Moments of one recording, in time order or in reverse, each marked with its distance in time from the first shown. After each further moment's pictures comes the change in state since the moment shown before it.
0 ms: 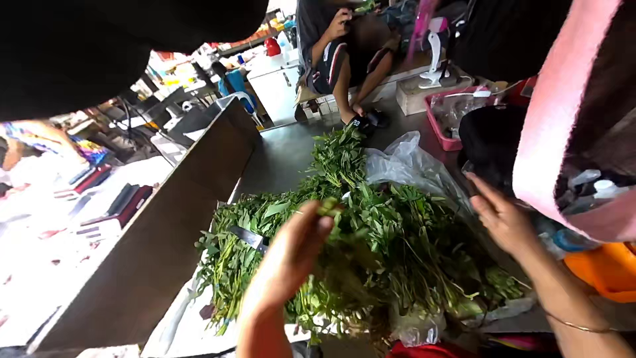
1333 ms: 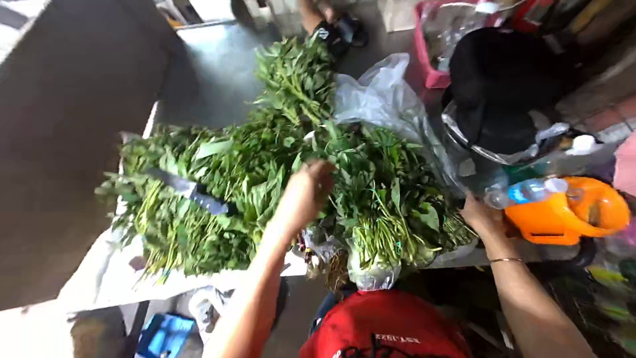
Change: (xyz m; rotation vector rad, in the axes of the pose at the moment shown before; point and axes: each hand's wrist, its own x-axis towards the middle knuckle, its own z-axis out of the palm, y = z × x) left_hand 0.019 -0.084 0.115 0.148 -0.345 -0.346; right_hand -0.056 0.179 0.023 -0.619 -0.491 0.782
